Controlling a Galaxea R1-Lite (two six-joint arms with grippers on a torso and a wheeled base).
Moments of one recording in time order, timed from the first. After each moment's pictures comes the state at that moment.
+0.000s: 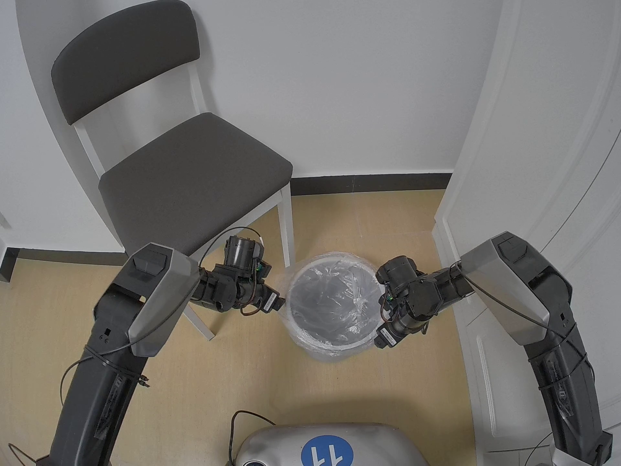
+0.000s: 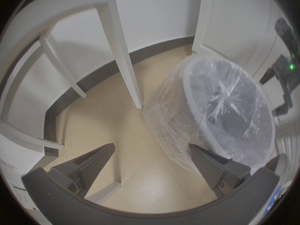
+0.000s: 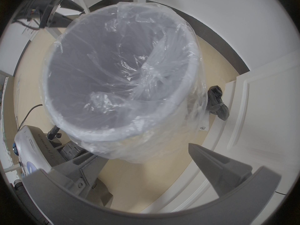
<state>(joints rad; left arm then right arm) -0.33 2.78 -1.88 -0.19 0.00 0.32 0.42 2.65 -1.70 0.14 -0.23 -0.26</state>
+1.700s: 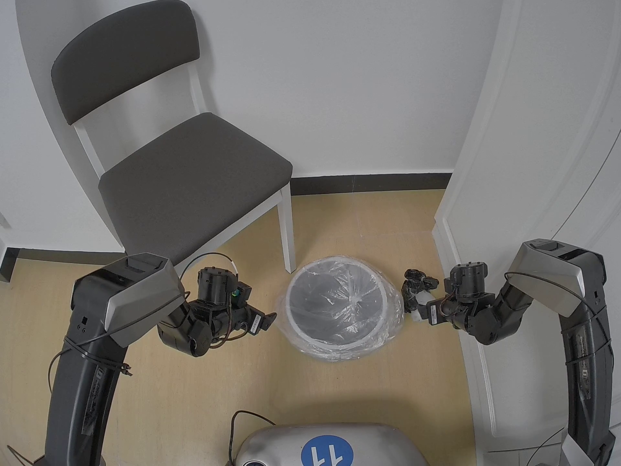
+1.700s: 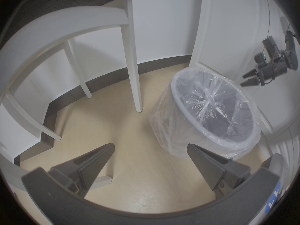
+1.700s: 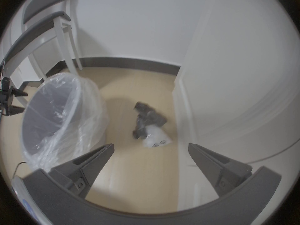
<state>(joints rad) -0.30 2.66 -1.27 -0.84 -0.09 0.24 0.19 2.54 -1.10 -0.87 -0.20 -0.08</state>
